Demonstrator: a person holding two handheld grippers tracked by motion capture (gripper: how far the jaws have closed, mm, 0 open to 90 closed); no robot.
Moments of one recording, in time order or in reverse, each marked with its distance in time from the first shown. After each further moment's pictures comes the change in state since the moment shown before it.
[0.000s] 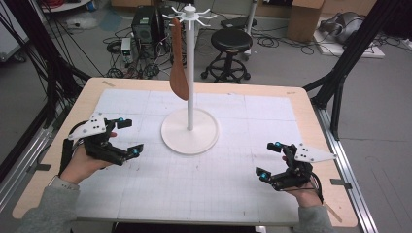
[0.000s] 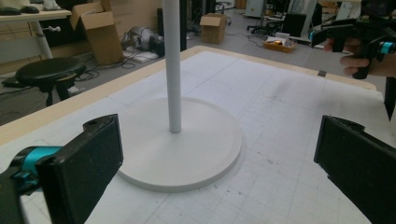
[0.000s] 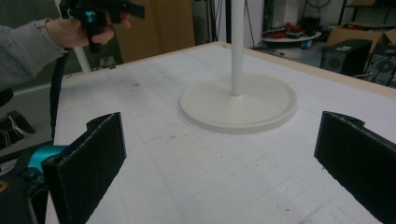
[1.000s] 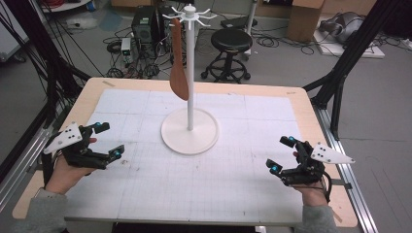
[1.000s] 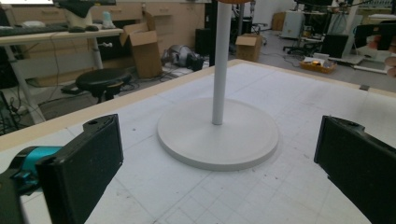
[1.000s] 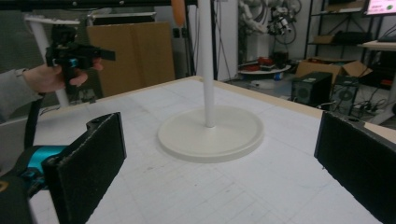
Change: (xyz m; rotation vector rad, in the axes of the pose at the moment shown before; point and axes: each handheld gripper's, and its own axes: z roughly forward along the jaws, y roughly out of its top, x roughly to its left) left arm 0.009 -0.032 -0.047 -0.096 0.170 -0.018; right arm -0.008 0.006 -0.023 -0.140 -0.101 0.010
